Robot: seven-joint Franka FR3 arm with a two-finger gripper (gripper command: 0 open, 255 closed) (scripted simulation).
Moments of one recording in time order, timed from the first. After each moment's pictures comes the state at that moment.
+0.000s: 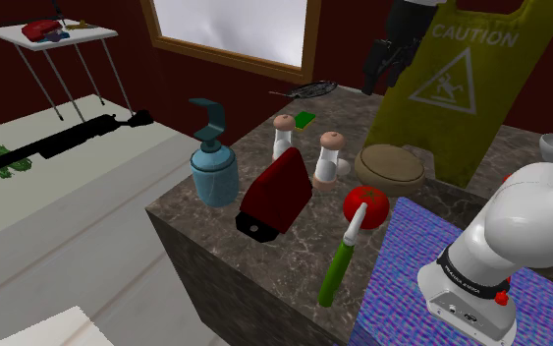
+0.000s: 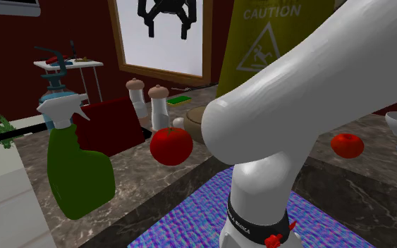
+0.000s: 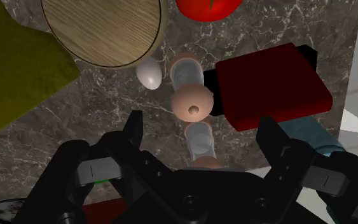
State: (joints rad) arm -0.01 -0.75 0.03 -2.31 0.07 1.66 0.06
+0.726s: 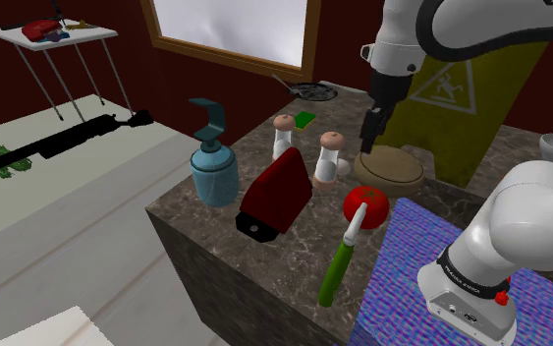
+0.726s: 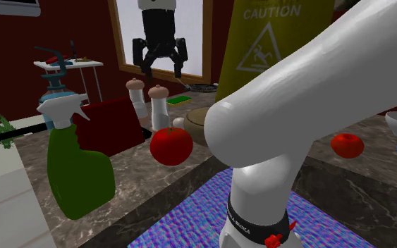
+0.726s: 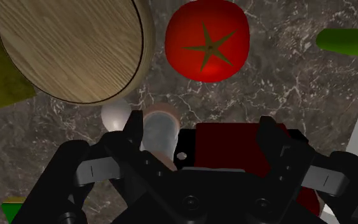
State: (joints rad) arm 0.09 -0.78 0.09 -2.56 0.06 1.74 -0.08
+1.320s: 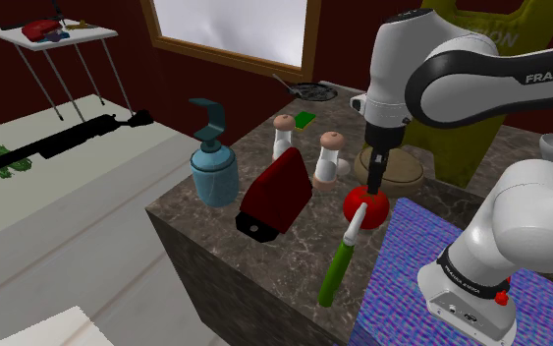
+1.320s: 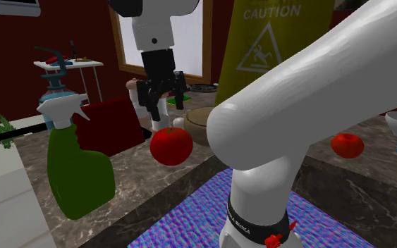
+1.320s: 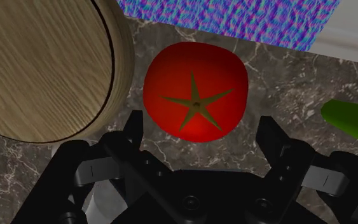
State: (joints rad) arm 0.17 -0.80 0.13 -2.76 0.05 1.83 -0.17
